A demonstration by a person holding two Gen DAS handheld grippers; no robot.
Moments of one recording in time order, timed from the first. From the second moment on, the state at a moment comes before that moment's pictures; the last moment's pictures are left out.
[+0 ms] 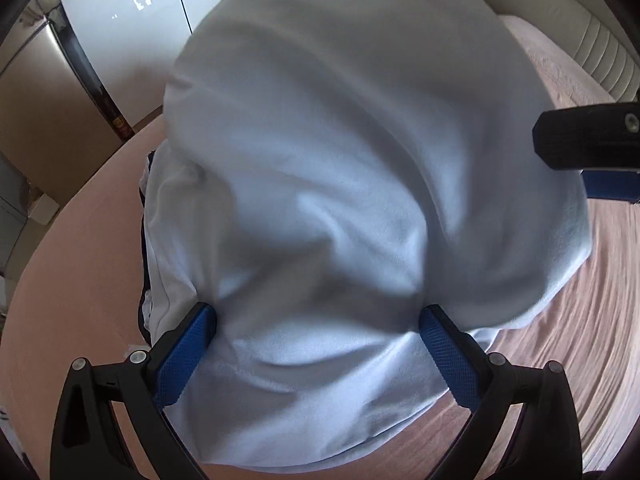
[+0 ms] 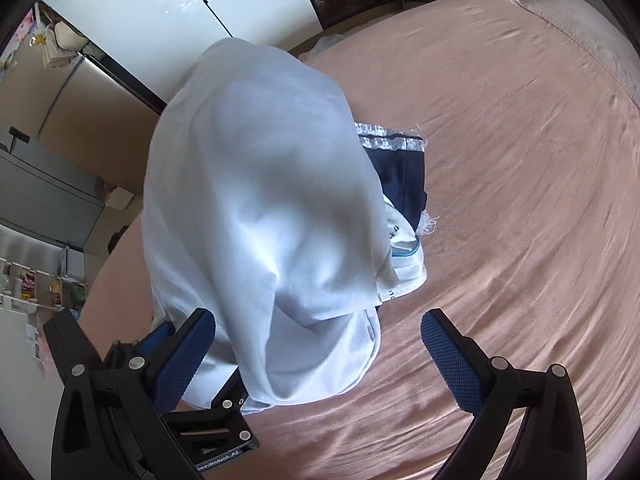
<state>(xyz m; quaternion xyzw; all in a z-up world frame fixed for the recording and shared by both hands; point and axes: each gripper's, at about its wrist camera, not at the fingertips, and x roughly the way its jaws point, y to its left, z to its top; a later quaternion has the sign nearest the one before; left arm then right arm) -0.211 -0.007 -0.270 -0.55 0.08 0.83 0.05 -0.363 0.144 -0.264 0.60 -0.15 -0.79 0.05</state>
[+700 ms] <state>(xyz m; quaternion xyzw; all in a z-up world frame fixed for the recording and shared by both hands) -0.182 0.005 -0.284 -0.52 0.16 0.84 0.04 -0.364 0.150 -0.320 0.63 -0.31 -0.71 0.05</state>
